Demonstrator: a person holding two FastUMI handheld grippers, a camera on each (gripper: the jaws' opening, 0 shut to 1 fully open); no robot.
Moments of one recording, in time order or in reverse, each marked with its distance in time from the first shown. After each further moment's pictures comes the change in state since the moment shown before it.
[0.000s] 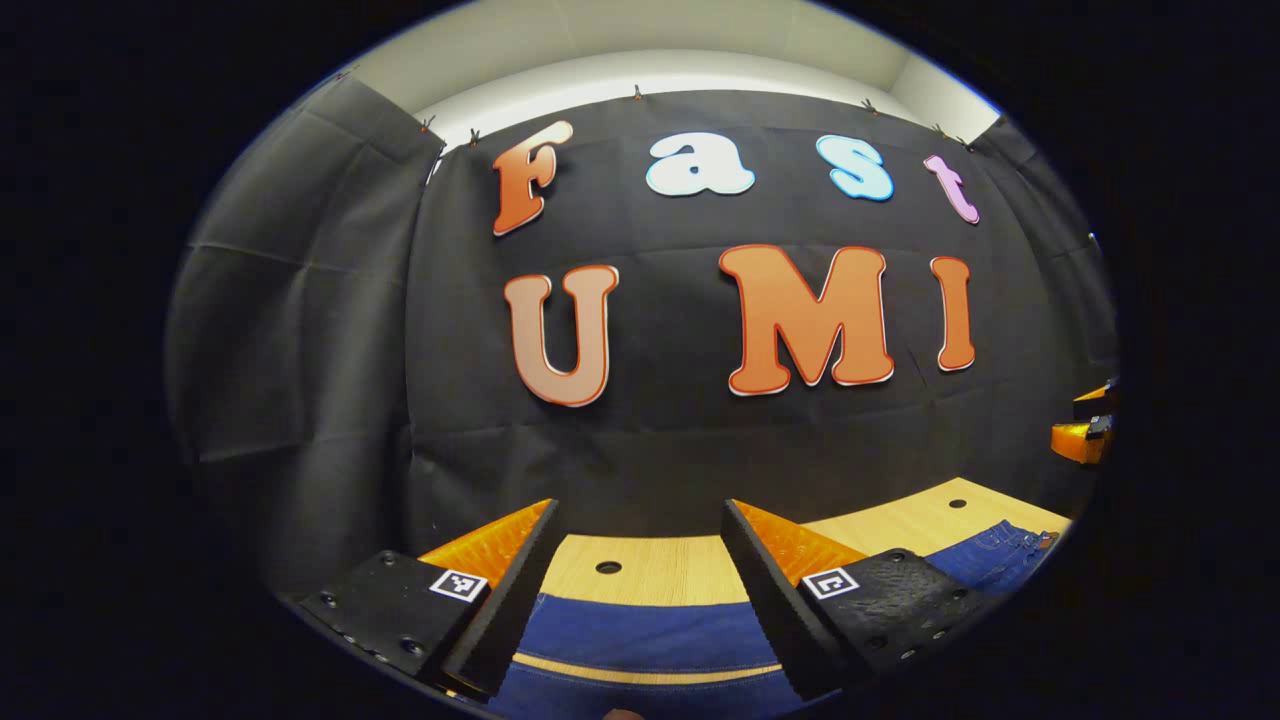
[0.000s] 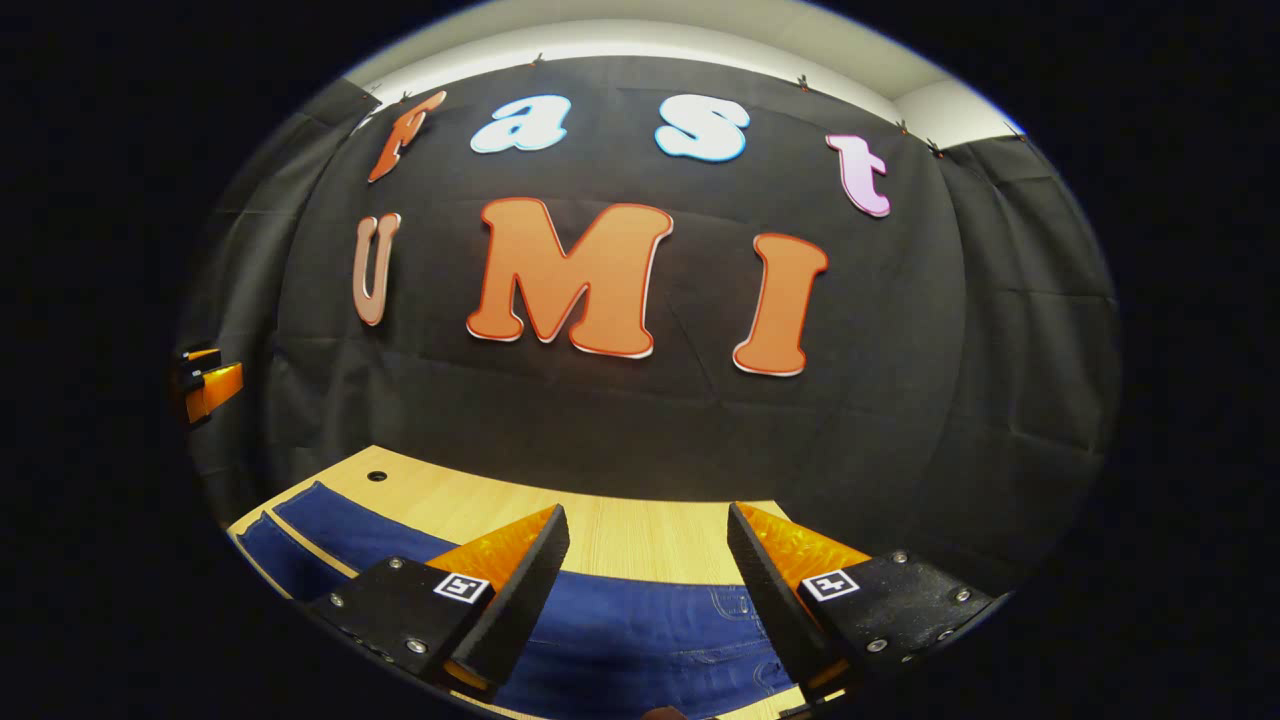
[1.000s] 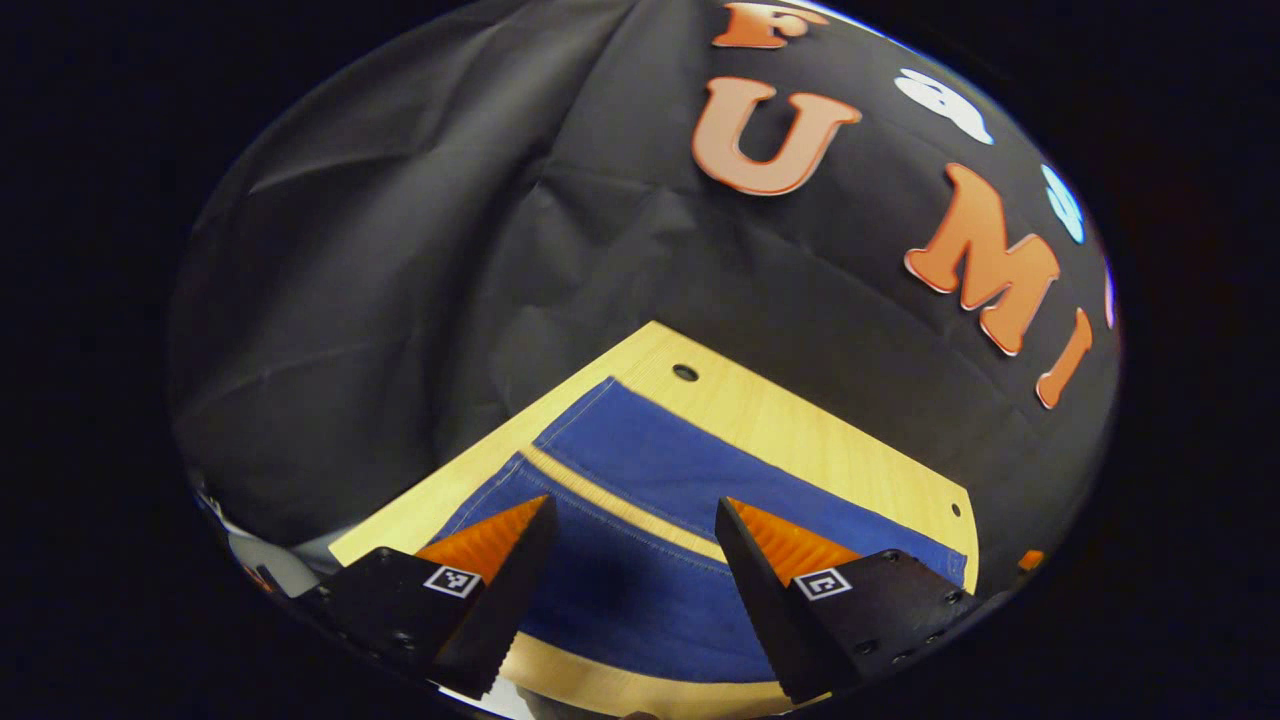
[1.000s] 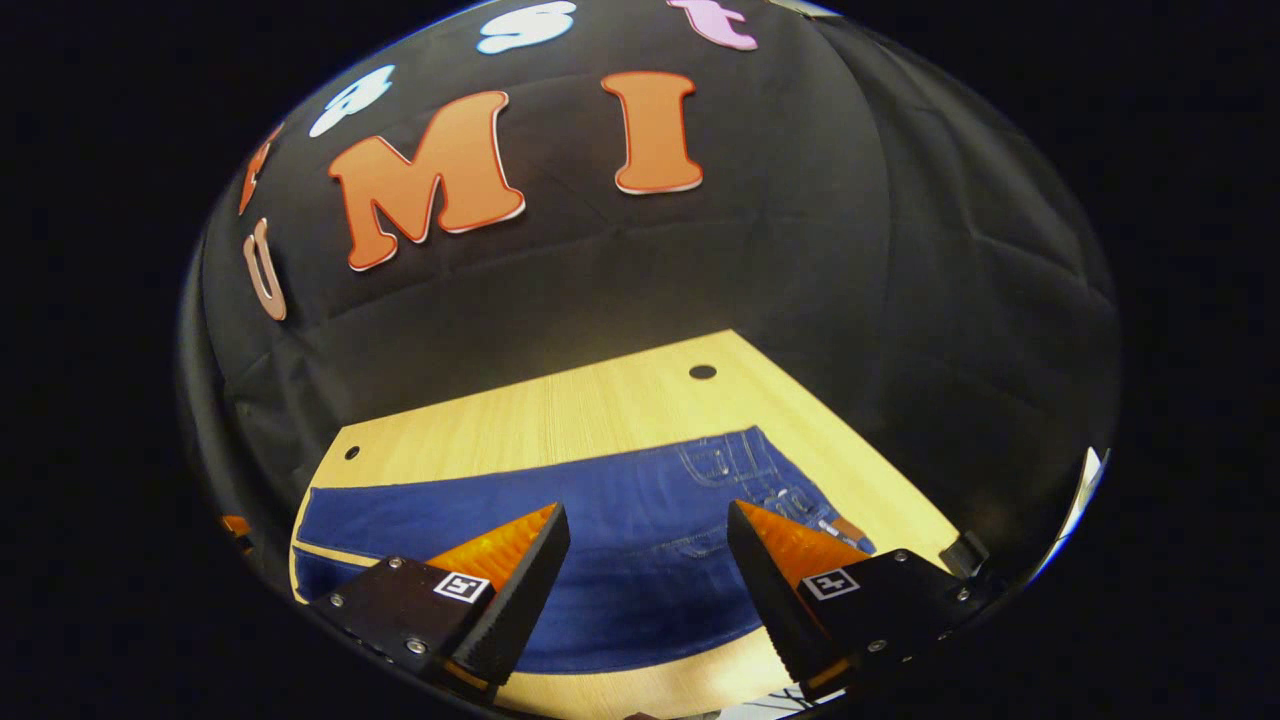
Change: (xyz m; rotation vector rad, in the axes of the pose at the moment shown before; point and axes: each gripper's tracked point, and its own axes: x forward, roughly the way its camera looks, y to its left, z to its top) left arm -0.041 0.111 -0.212 -0.497 0.600 0.212; right arm -0.005 -0.063 -0.141 0.318 0.459 -0.082
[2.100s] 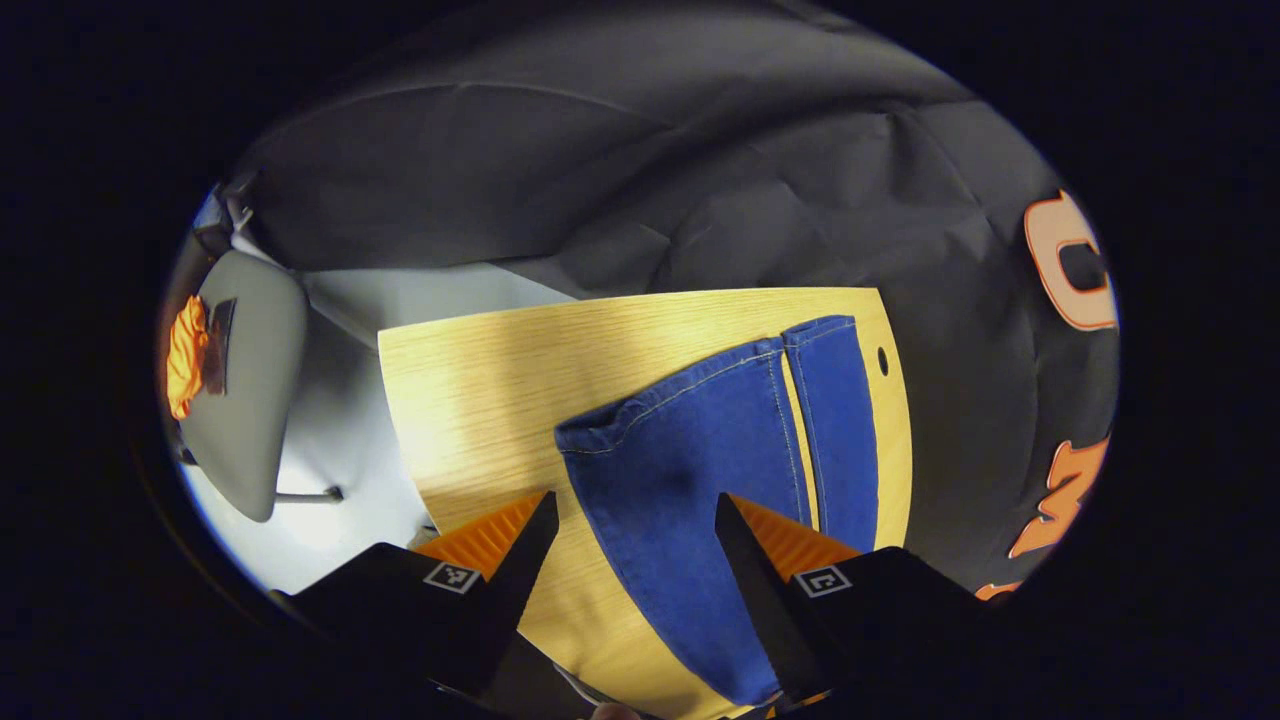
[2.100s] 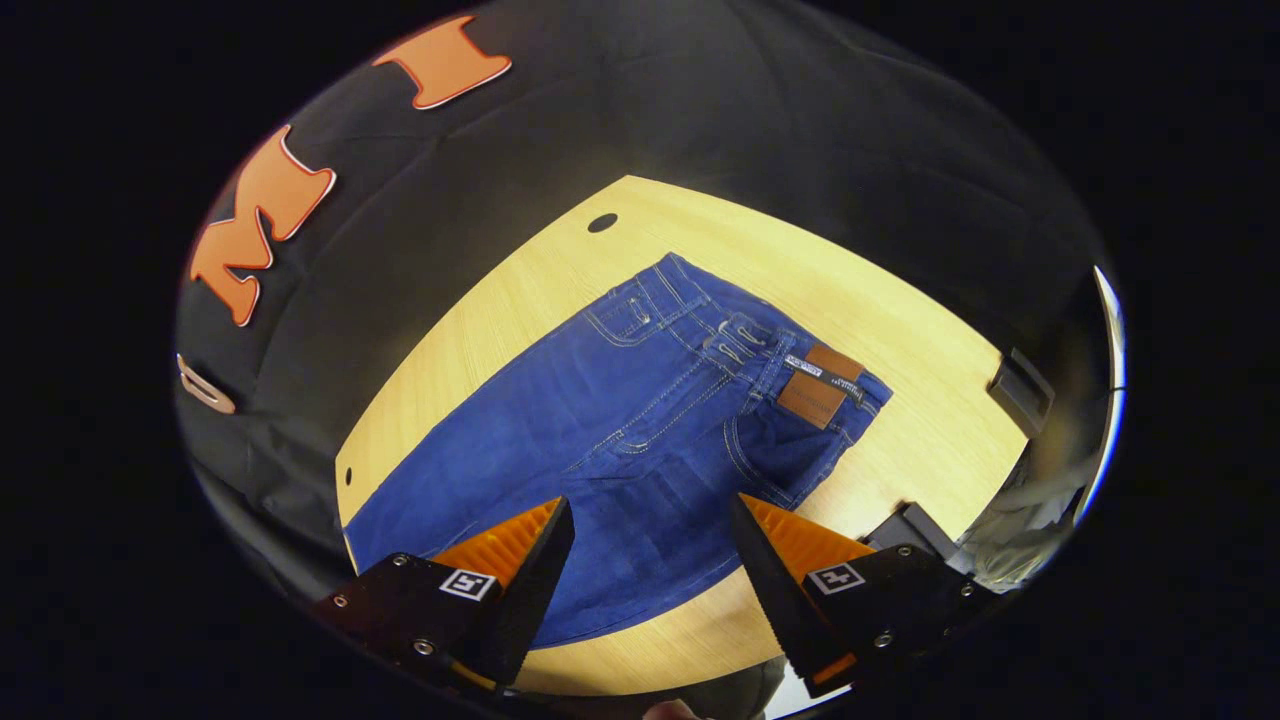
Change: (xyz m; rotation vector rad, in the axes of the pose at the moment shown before) left arm 0.035 0.158 -0.110 -0.694 0.331 0.194; right arm 0.030 -0.051 -0.092 0.384 0.390 -0.039
